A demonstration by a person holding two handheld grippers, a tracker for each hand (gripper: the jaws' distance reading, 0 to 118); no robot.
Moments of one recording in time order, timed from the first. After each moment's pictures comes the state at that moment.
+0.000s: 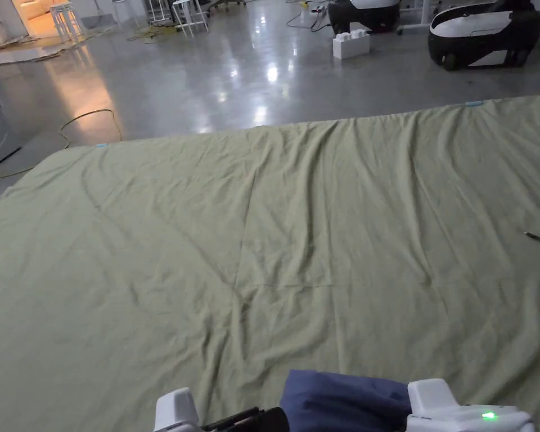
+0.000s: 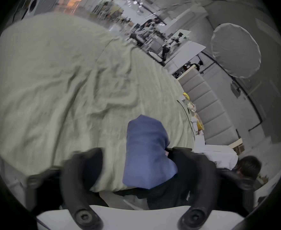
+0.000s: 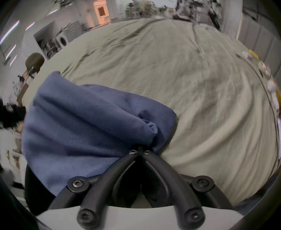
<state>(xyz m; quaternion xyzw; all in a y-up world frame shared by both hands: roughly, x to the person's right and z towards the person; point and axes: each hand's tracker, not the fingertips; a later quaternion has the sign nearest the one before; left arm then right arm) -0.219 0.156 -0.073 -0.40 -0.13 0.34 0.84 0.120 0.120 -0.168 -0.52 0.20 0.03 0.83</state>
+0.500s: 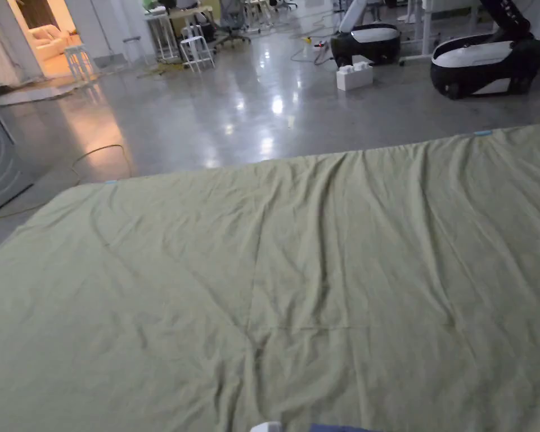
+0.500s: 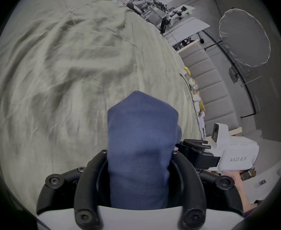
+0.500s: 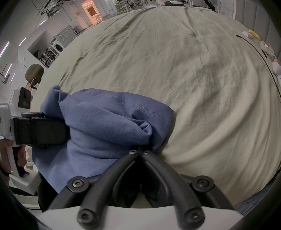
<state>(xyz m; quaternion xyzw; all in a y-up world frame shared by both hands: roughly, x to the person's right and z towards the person) -0.177 0.116 -0.155 -0.49 -0.20 0.31 0.79 0.130 0.122 -0.171 -0.53 0.21 0.00 0.82</state>
